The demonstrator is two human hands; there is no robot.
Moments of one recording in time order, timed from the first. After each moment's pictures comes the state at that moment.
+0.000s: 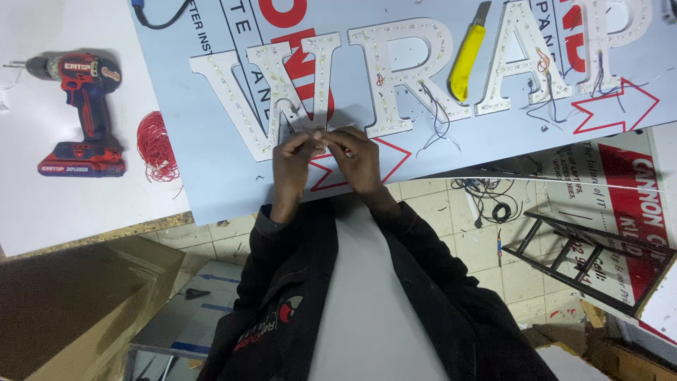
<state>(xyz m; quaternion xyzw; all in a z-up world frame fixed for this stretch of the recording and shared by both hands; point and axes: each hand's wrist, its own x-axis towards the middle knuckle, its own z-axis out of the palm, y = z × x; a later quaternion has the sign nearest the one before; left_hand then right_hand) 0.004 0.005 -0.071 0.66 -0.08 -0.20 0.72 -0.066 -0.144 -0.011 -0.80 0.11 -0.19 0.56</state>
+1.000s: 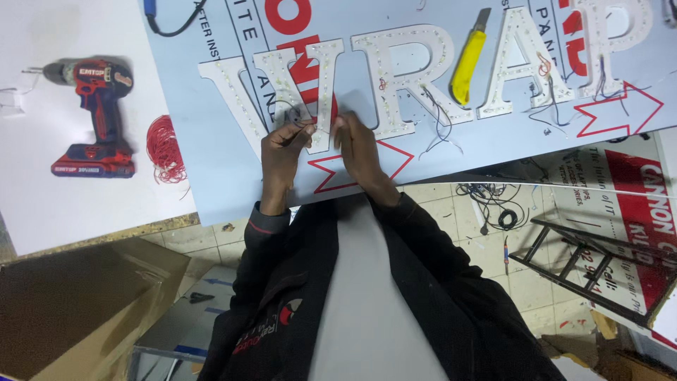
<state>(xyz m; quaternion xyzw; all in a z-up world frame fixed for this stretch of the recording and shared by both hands) 0.030 0.014 -0.013 0.67 -0.05 -0.20 0.72 -0.050 -0.159 -0.040 -0.80 0.06 -0.19 0.57</state>
